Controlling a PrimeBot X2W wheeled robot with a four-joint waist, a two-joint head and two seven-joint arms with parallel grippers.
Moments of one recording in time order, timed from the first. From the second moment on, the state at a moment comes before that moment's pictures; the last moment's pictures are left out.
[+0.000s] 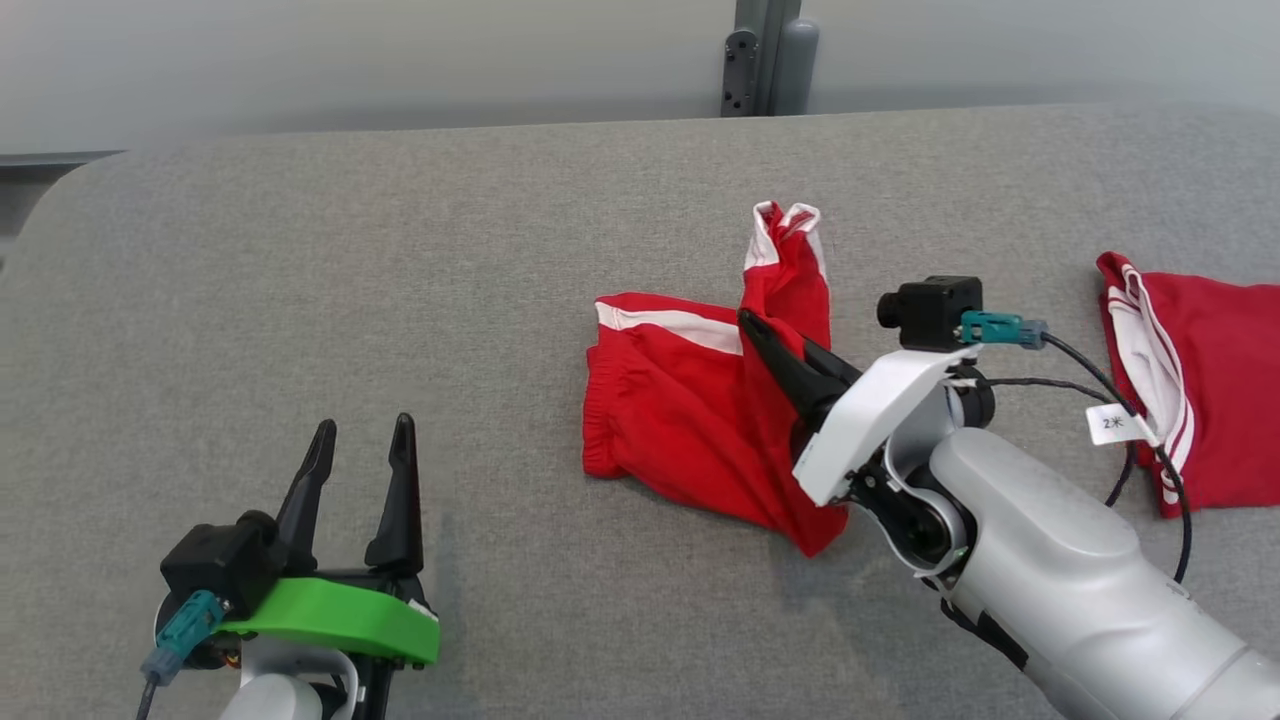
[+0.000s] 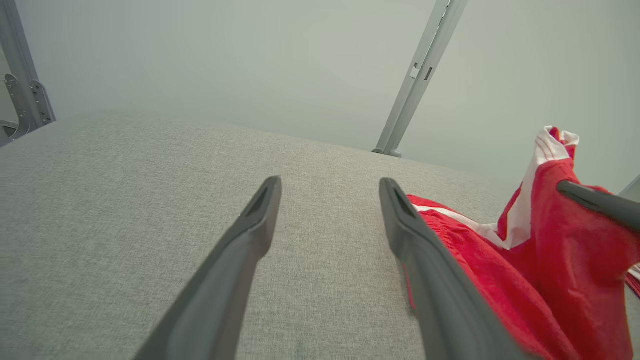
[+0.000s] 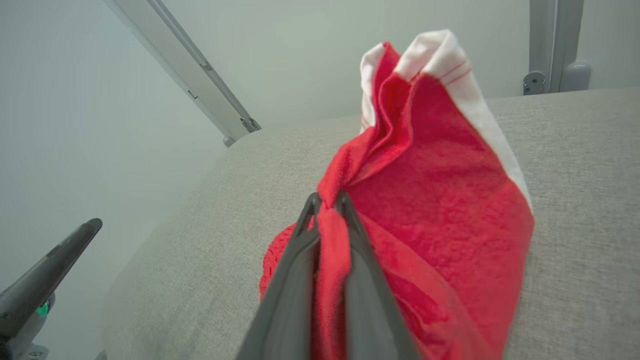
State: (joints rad) left arm -0.11 0.27 -0.35 0.08 -0.62 0.10 -0.24; right arm -0.68 -0.26 0.80 0.51 1.02 0.13 -0.13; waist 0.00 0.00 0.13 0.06
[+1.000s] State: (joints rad) left arm -0.13 0.23 -0.37 0.12 -0.62 0.08 -0.26; right arm -0.79 -0.09 0.85 0.75 1.02 0.13 -0.18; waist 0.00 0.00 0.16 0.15
